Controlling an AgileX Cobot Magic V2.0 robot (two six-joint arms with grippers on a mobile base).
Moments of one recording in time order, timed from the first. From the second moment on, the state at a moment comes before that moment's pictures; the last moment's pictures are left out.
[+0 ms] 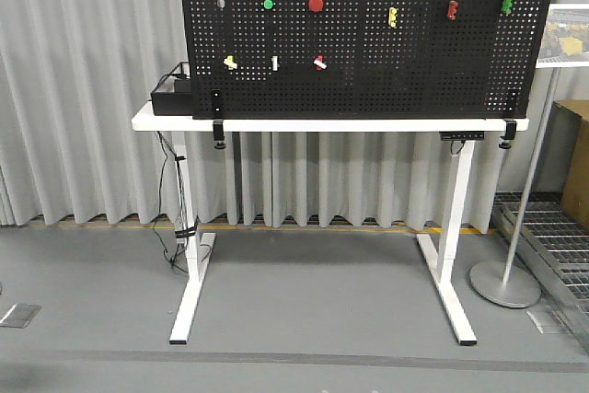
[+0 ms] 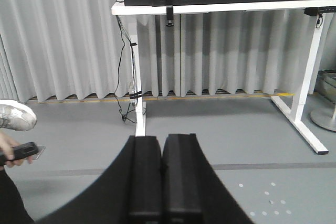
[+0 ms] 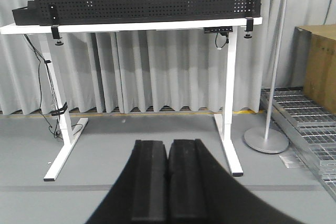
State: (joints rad) left arm -0.03 -0.01 0.03 0.01 0.18 0.00; right arm 0.00 -0.01 0.03 -0.03 0.14 0.05
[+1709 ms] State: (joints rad) left arm -0.03 -0.01 0.03 0.01 0.18 0.00; right arm 0.00 -0.01 0.03 -0.03 0.14 0.05
